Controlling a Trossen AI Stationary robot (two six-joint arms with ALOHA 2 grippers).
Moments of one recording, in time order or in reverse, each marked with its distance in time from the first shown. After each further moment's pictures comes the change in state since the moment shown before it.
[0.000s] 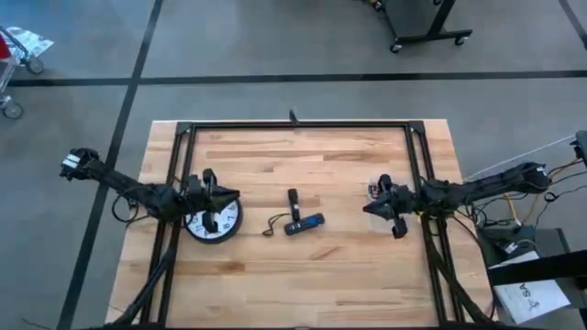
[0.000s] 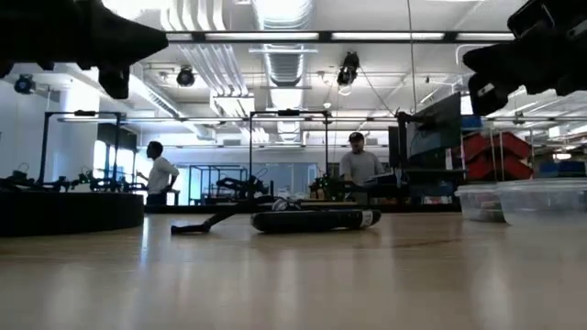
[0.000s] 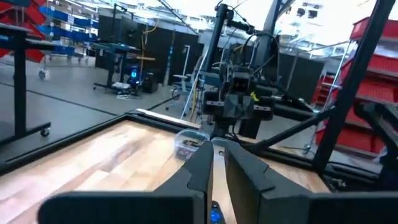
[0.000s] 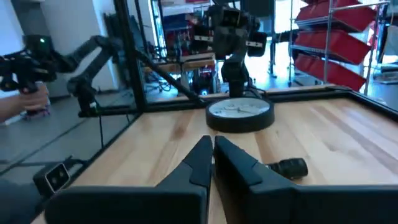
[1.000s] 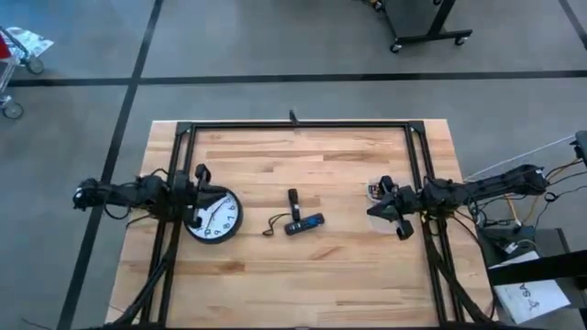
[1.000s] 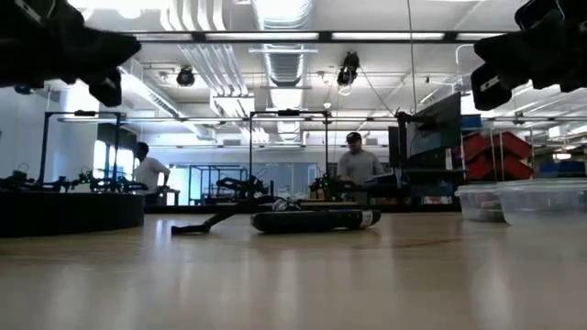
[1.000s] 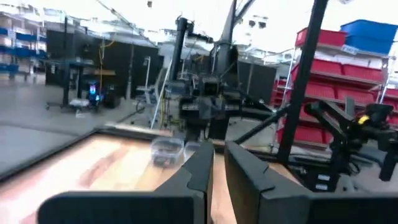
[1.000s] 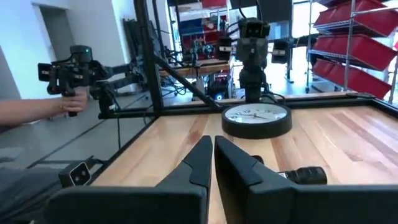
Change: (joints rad) left arm 0.213 -0.529 -0.097 -0.427 0.389 -0.001; right arm 0.000 -0.047 -0.001 -0.022 -0.068 0.000
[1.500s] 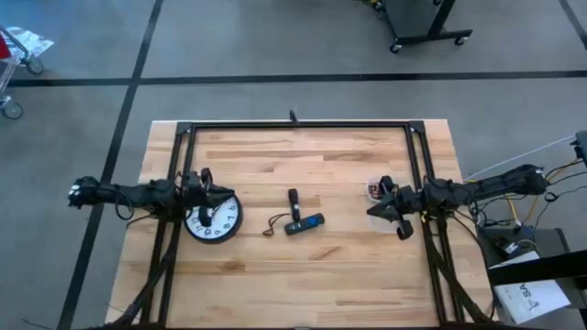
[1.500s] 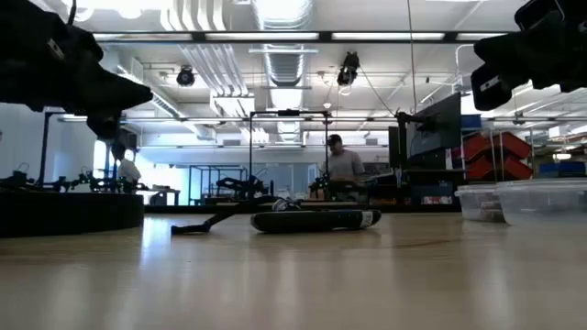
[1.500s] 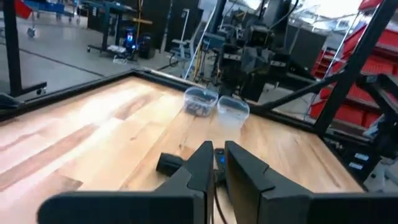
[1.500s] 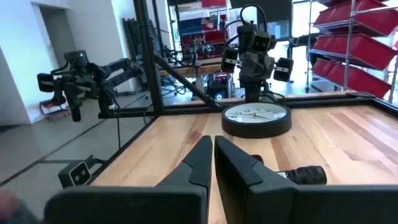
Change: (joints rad) left arm 0.000 0.121 -0.005 -0.097 -0.140 -0.112; right arm 0.000 0.000 0.000 -0.003 0.000 0.000
